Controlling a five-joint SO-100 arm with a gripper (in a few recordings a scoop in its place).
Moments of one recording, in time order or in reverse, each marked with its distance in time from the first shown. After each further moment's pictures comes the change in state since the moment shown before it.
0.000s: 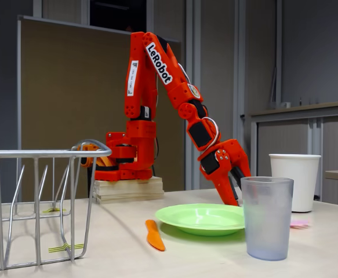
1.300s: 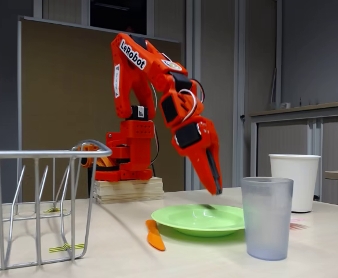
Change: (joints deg) arm 21.6 12.7 -2.9 21.7 -46.4
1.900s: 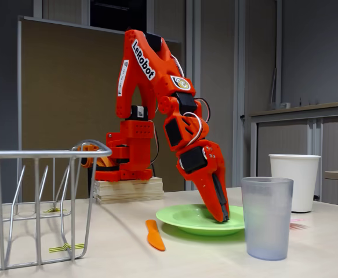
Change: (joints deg) arm -1.2 -15.6 -4.4 -10.8 2.2
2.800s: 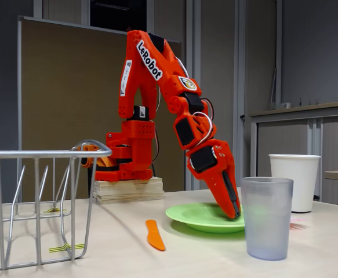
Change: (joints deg) arm -4.2 0.0 -1.0 0.1 6.3
